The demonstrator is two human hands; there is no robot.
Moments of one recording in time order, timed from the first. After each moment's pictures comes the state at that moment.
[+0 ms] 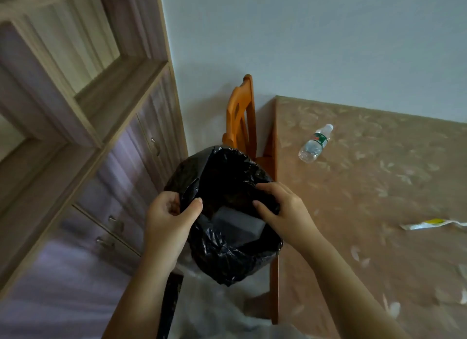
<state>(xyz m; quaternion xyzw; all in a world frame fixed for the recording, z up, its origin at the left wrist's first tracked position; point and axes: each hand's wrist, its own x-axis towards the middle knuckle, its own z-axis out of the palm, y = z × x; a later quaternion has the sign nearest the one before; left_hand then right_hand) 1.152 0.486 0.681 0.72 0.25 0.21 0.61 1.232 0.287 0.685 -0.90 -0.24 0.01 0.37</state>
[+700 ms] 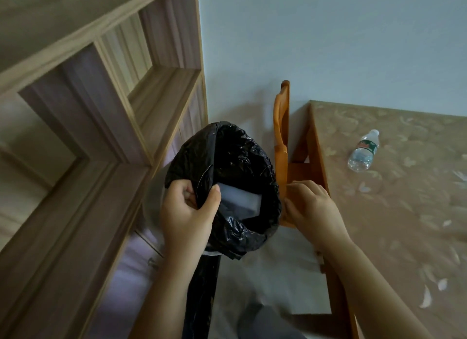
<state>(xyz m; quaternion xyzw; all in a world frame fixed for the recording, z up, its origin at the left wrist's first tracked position) 1.175 0.612 0.704 0.75 0.21 0.30 0.55 1.246 0.413 0.682 -0.95 -0.17 -0.08 0.24</state>
